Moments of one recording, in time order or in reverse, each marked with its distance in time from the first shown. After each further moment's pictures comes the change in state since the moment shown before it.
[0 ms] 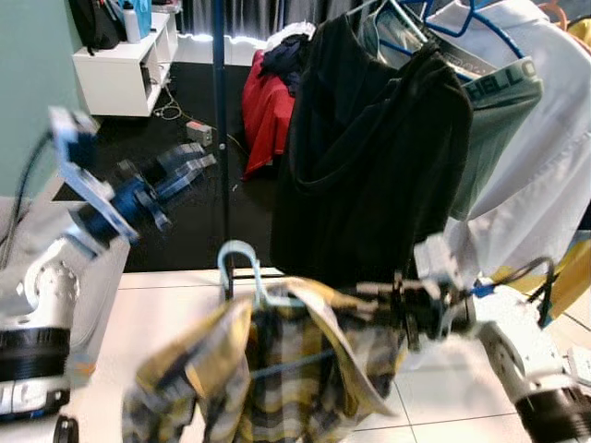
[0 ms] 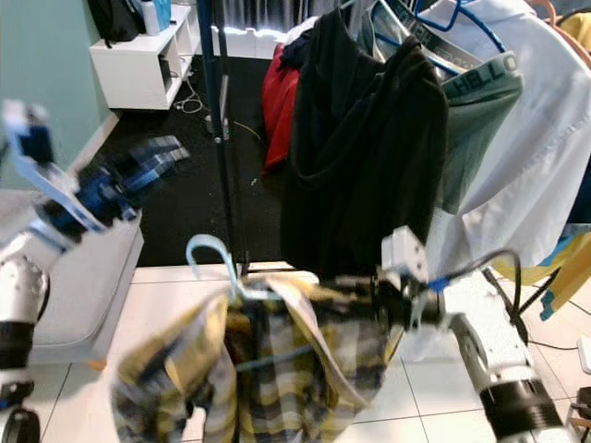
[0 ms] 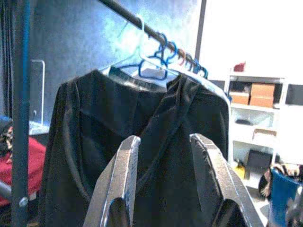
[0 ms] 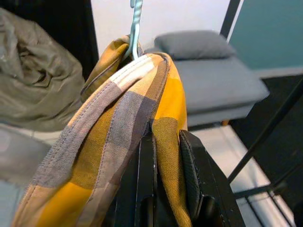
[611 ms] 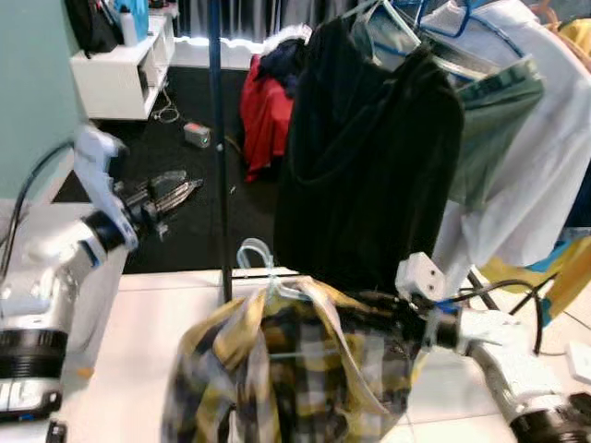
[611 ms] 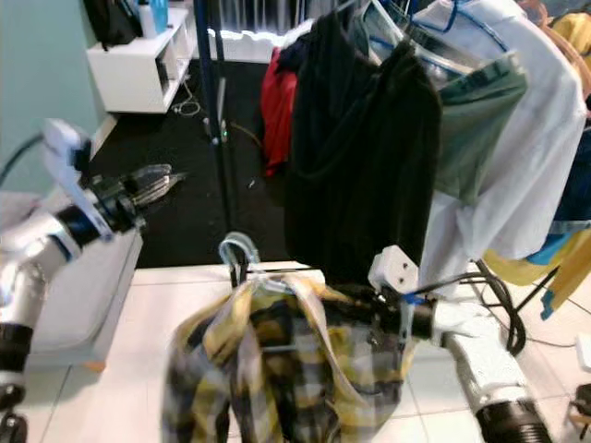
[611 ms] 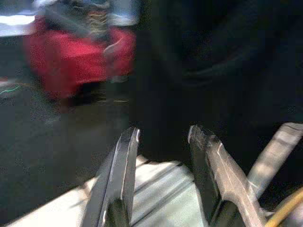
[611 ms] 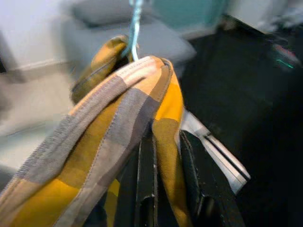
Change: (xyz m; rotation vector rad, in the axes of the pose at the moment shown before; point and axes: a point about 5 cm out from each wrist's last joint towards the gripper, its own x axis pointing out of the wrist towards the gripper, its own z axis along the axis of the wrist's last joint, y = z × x) left arm -0.044 0.025 -0.069 0.140 0.568 0.459; right arm 0.003 -0.009 -0.038 0.036 0.135 -0.457
